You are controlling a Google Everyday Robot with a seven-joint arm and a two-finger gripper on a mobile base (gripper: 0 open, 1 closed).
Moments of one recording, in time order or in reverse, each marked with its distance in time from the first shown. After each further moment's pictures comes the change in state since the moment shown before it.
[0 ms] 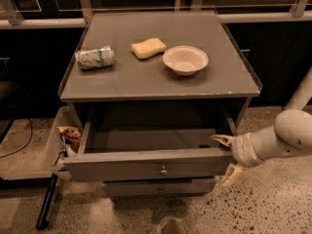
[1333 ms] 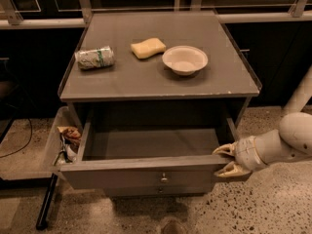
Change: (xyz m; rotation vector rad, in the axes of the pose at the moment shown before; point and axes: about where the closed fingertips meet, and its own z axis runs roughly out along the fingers) arm 0.000 0.013 -0.009 -0.002 0.003 0.015
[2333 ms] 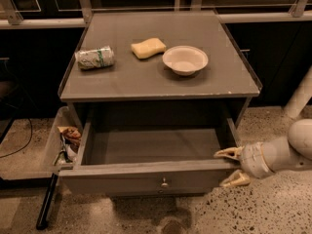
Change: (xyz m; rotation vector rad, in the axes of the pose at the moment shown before) arm -0.001 0.020 -0.007 -0.002 -0.036 -0.009
